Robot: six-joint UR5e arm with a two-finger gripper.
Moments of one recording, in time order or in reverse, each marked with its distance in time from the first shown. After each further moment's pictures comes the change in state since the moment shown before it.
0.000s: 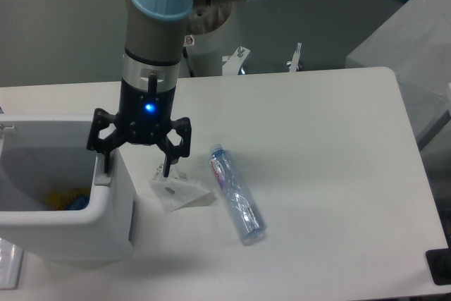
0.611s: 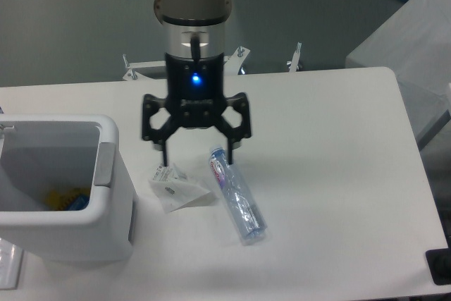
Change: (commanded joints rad) arm 0.092 0.023 0.042 -0.225 0.285 0.422
